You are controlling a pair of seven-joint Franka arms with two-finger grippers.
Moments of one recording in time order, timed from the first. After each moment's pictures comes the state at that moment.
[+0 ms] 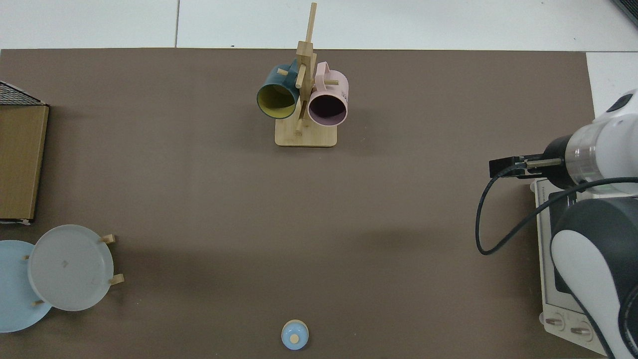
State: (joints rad) left arm -0.14 0.03 0.32 -1.63 0.74 1.70 1.43; right arm 0.15 -0.07 -0.05 -1.81 -0.04 1.84 0.07
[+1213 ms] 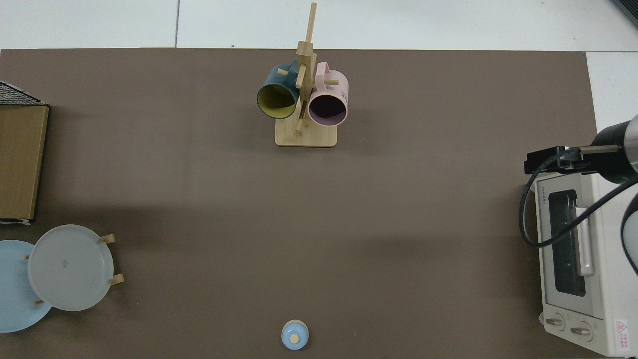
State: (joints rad) left arm 0.01 0.33 0.36 -1.42 0.74 1.81 1.40; right arm 0.10 -0.04 -0.06 -1.64 0.00 1.65 0.07
